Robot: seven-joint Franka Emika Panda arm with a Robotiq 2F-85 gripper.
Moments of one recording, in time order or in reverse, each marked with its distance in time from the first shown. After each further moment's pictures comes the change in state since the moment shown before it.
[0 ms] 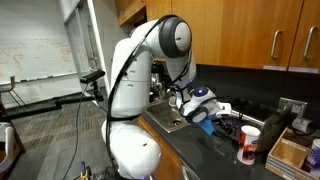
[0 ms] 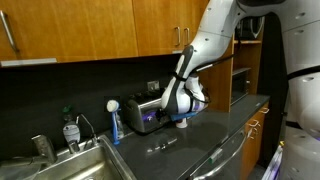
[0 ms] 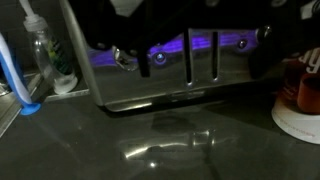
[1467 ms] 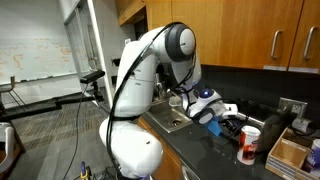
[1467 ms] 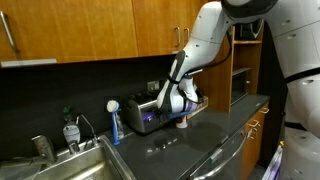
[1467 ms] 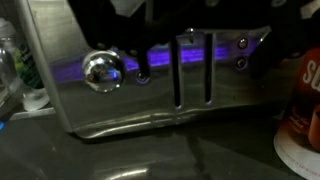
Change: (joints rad) arm 0.102 0.096 -0.147 0.118 -0.001 0.000 -0.021
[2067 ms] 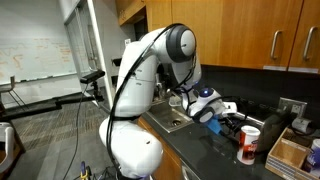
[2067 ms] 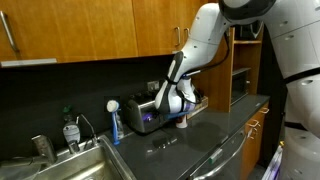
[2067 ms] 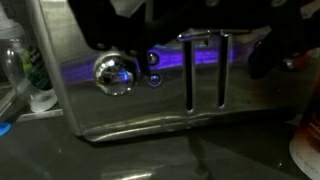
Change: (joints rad) arm 0.004 0.020 0.007 0.029 -0.014 0.000 0.005
